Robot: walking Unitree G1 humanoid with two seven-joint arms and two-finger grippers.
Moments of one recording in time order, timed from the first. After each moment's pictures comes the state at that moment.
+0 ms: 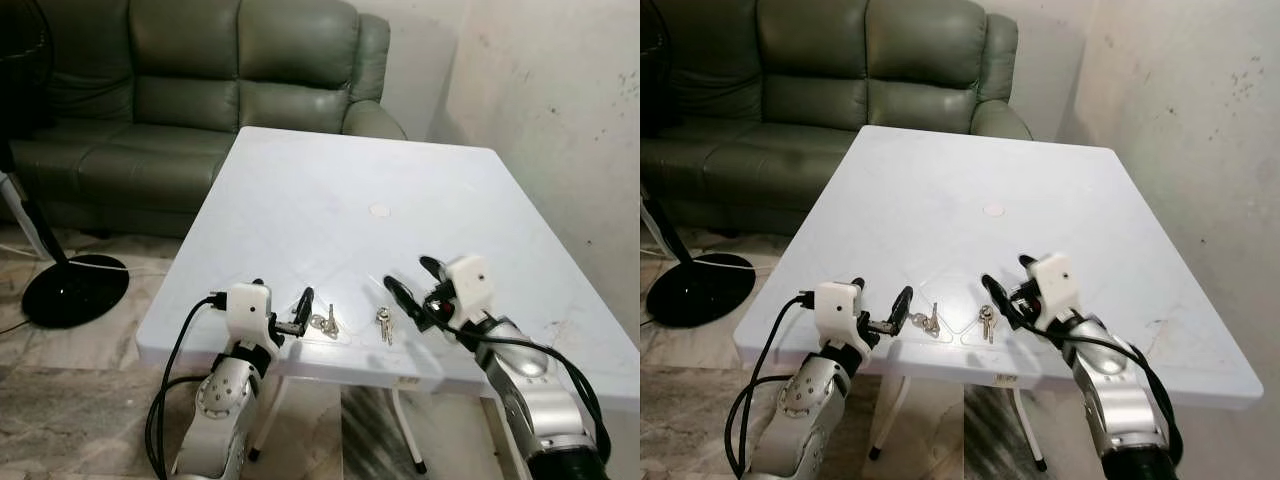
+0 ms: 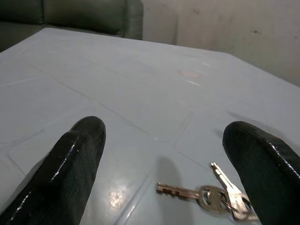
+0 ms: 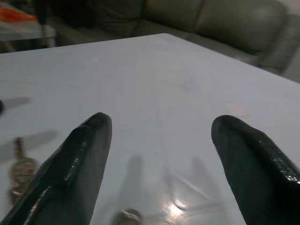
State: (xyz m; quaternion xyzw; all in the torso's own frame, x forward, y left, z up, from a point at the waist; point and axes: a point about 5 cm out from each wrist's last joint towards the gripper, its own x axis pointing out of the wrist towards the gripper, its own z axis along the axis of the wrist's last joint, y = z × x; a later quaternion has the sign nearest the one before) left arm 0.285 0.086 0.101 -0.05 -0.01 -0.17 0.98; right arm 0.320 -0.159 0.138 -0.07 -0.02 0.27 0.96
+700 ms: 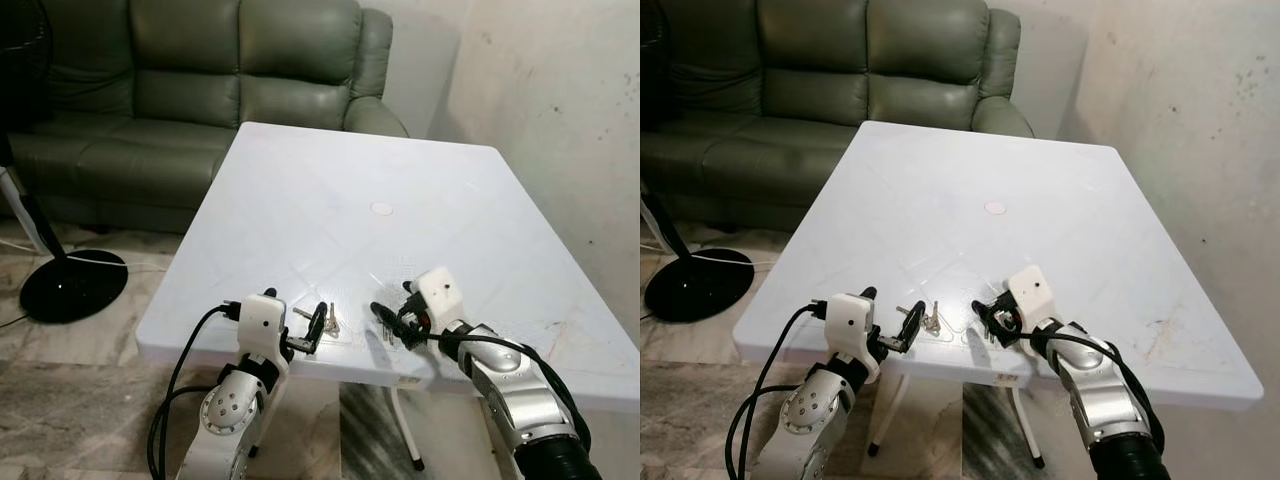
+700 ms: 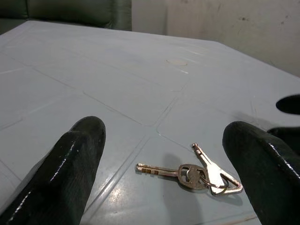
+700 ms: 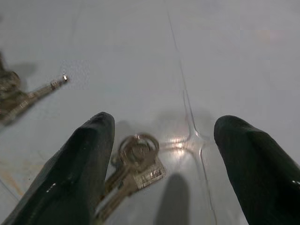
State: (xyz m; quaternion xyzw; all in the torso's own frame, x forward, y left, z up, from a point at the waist) left arm 0.275 0.080 0.100 -0.04 0.00 -0.19 0.98; right arm 0.322 -0.158 0.104 -0.12 0.12 0.26 0.95
